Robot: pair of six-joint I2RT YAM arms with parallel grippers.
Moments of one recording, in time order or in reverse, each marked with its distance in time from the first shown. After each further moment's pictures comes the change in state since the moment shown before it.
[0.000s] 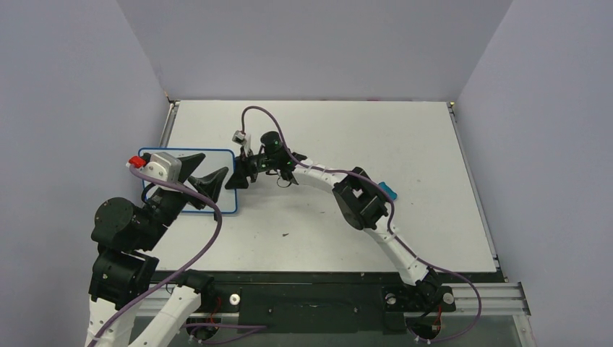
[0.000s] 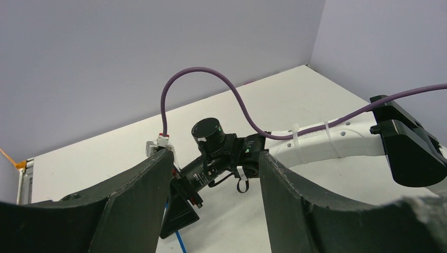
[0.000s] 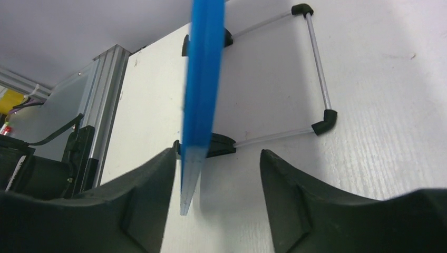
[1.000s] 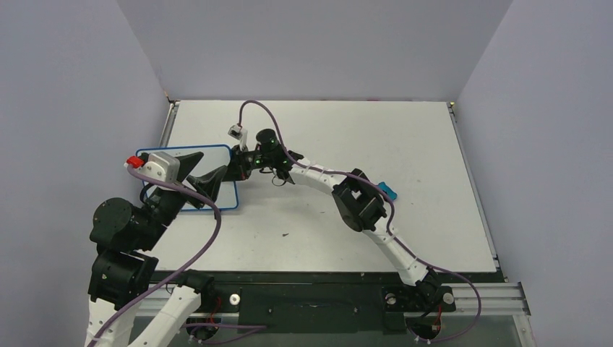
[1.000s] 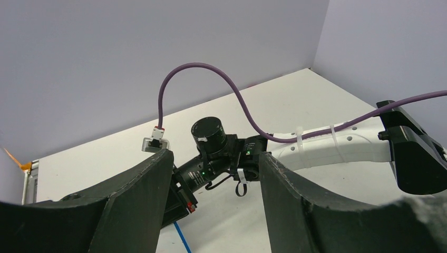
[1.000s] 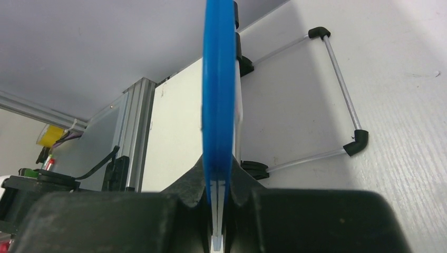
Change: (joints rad) left arm 0.000 0.002 0.006 0.007 -0.011 0.004; right arm 0.026 0.000 0.060 0.007 0.043 0.190
